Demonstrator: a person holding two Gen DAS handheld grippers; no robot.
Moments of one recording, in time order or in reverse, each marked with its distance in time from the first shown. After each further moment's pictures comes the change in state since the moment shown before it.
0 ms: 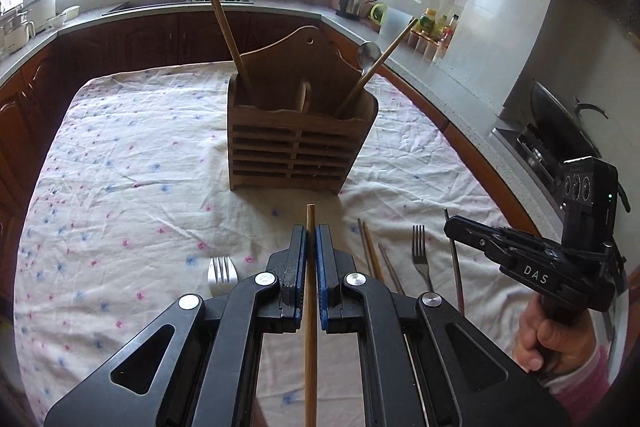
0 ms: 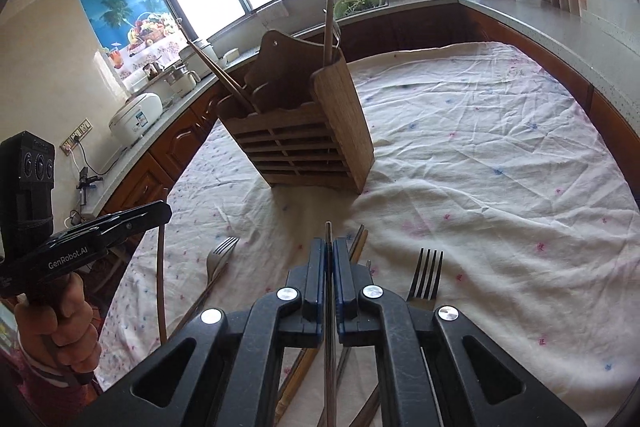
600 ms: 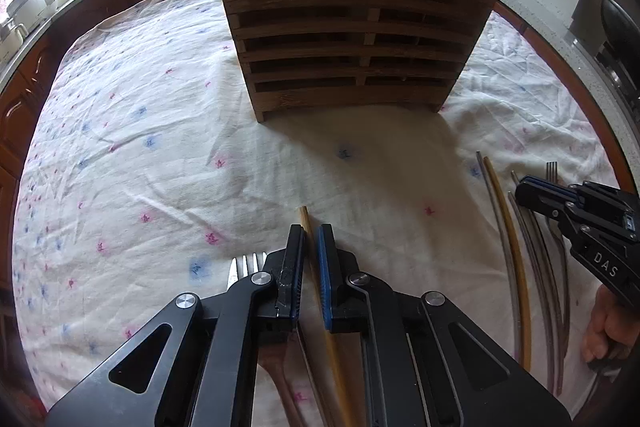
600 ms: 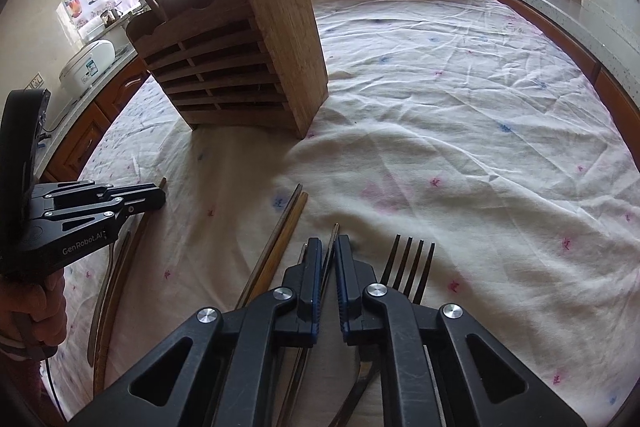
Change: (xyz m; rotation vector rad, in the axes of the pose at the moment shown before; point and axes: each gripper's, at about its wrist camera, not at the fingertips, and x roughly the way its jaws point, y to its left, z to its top) left arm 0.139 0.026 -0.016 0.099 0.295 0.191; right arm 0.087 -0.028 -0.015 -0.050 0.187 -0.171
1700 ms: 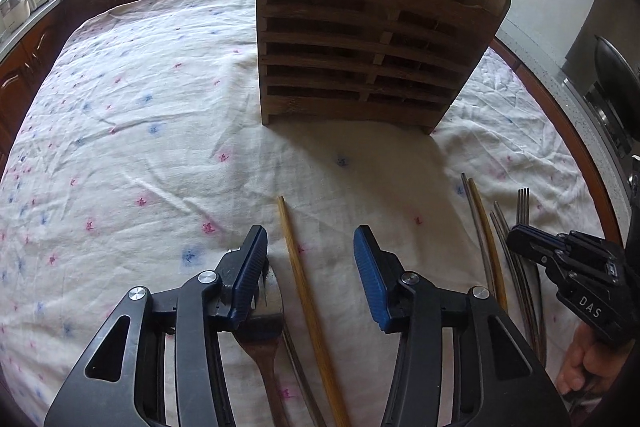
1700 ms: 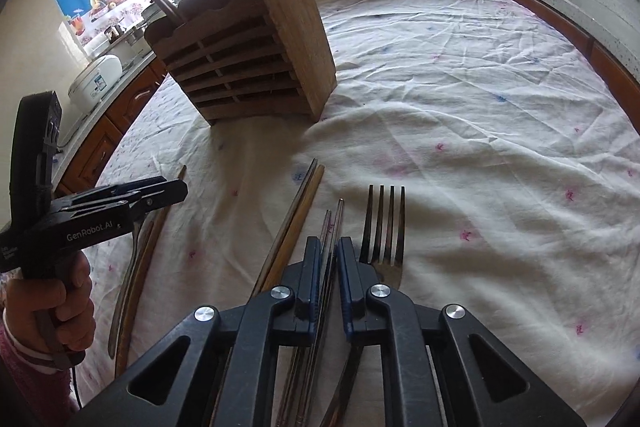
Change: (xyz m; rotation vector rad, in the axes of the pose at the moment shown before) left arm -0.006 0.018 -0.016 -0.093 -0.071 -0.062; right arm -0.012 0.005 -0.020 0.038 -0.016 0.029
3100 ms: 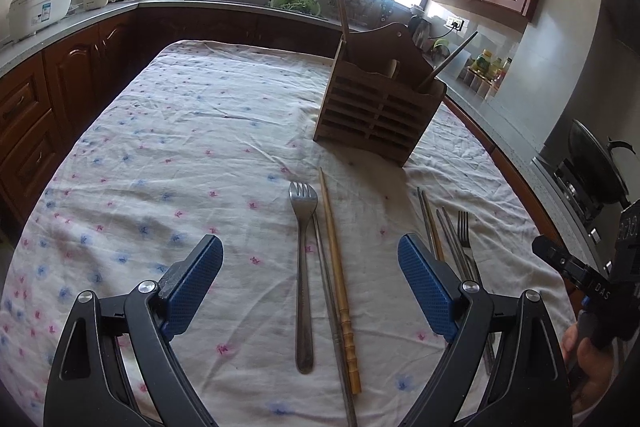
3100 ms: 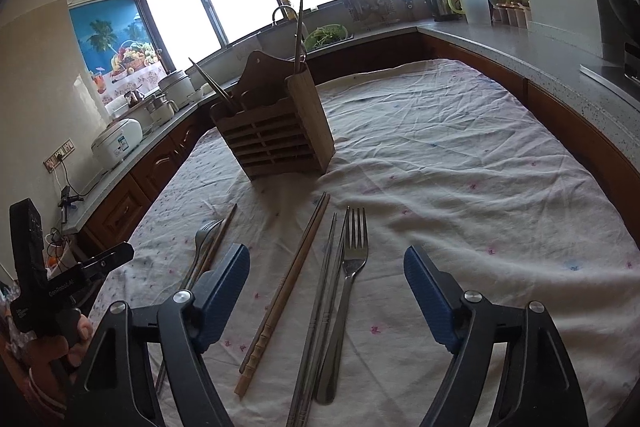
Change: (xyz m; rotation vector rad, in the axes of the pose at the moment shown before) left arm -0.134 0.017 -0.109 -0.222 -0.312 0.003; right arm -0.117 0.000 -0.060 0.070 -0.298 0.033
